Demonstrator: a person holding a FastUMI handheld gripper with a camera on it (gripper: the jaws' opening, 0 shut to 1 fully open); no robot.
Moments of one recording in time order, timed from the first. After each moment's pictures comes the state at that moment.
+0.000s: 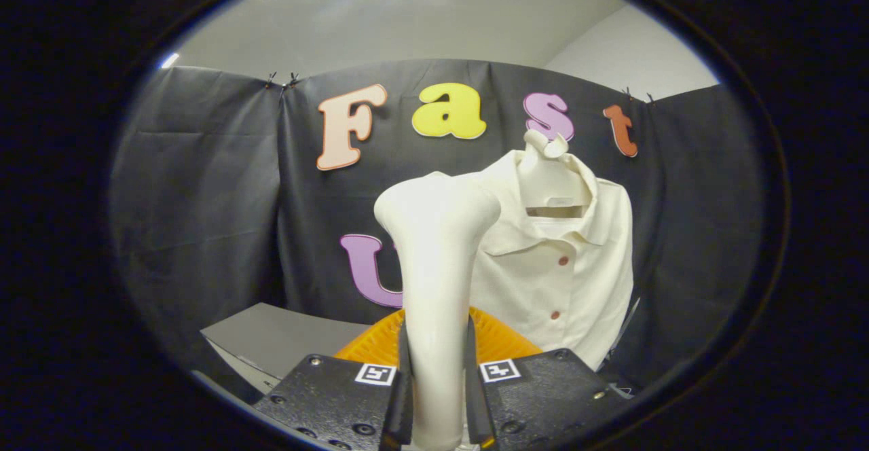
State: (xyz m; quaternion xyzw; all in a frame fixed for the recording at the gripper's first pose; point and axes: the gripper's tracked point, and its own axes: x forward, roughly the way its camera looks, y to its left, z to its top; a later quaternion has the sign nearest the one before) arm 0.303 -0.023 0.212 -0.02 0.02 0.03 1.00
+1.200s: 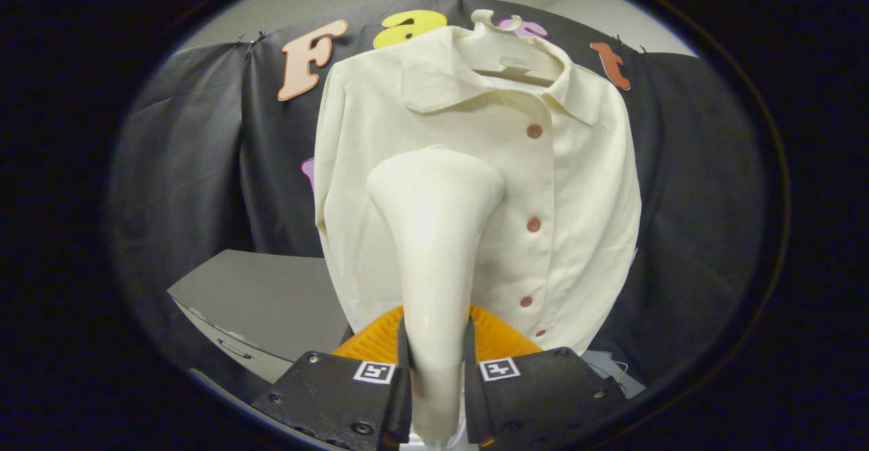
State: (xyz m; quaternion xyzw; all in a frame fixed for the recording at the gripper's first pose) arm 0.344 -0.096 0.066 -0.01 0.16 0.01 0.99
